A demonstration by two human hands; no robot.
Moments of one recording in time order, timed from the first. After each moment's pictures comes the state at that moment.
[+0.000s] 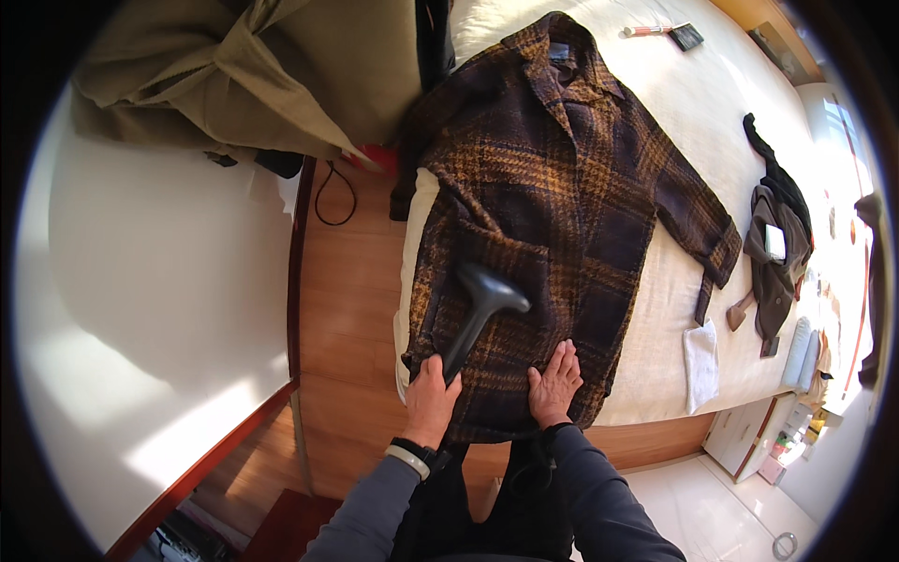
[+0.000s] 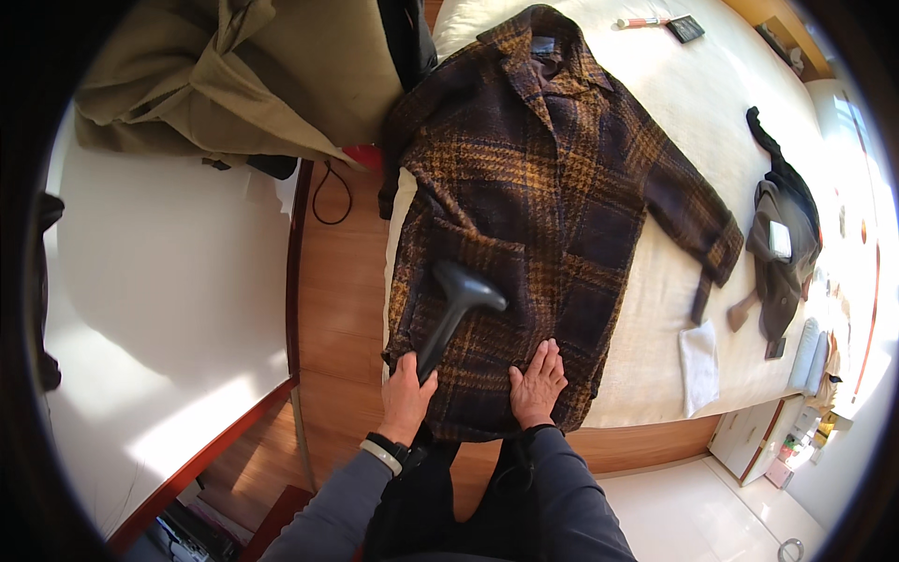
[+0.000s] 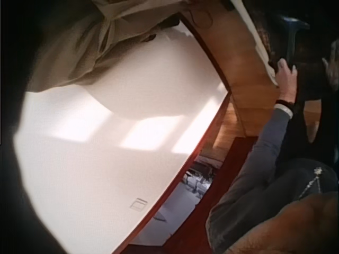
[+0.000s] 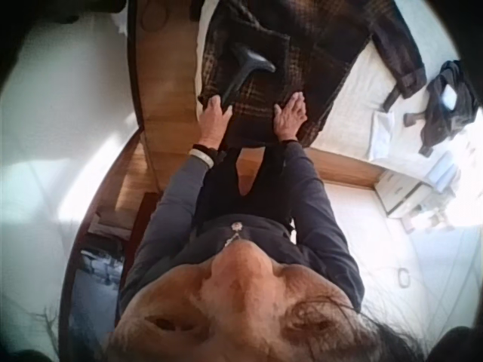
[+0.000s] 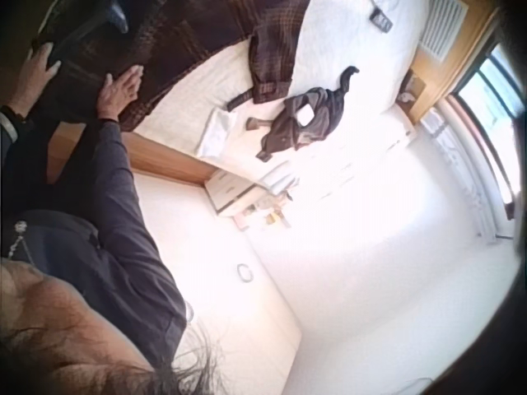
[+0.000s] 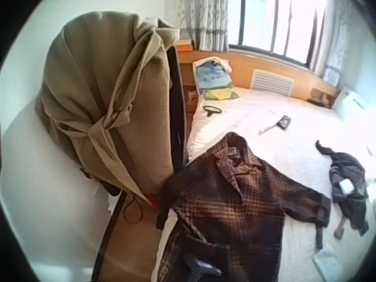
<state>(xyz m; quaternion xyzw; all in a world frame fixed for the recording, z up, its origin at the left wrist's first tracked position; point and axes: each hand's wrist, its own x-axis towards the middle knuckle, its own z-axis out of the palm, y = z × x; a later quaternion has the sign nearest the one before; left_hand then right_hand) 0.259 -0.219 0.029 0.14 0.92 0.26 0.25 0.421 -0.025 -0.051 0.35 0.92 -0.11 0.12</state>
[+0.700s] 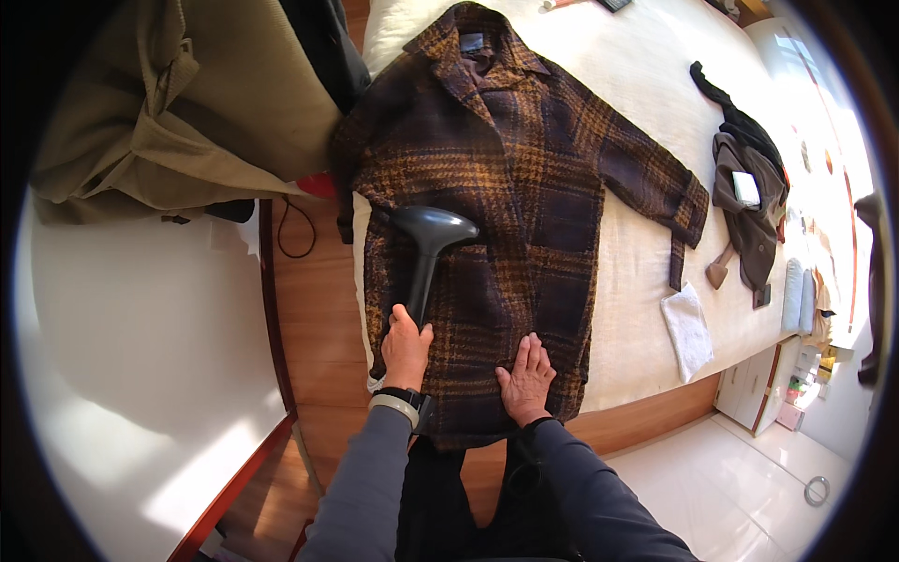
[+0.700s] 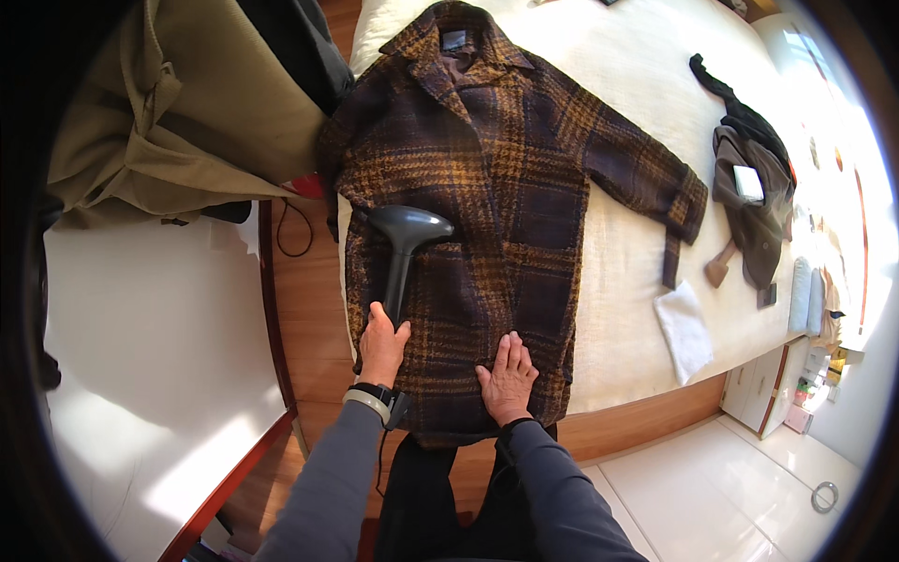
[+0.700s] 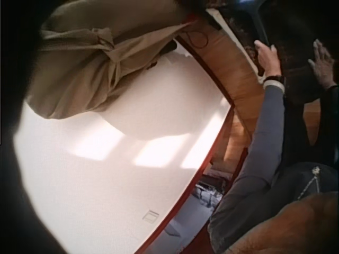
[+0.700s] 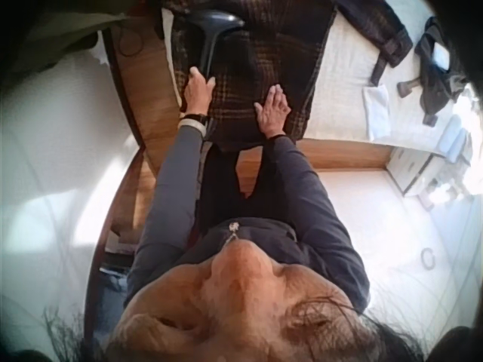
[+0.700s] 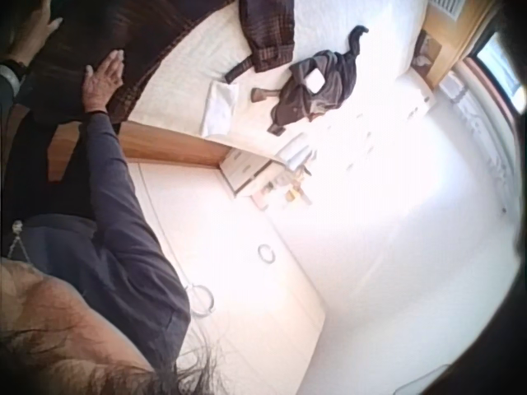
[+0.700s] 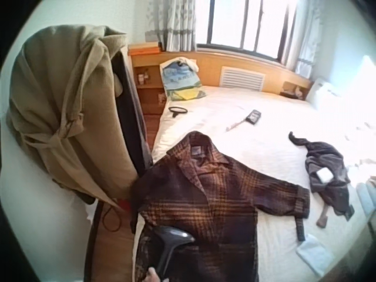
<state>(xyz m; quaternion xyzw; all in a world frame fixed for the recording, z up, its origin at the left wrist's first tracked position) 0.179 -0.136 -0.004 0.14 0.93 0.21 0.28 0.423 -0.026 -0.056 0.34 0.93 -0.10 0.09</state>
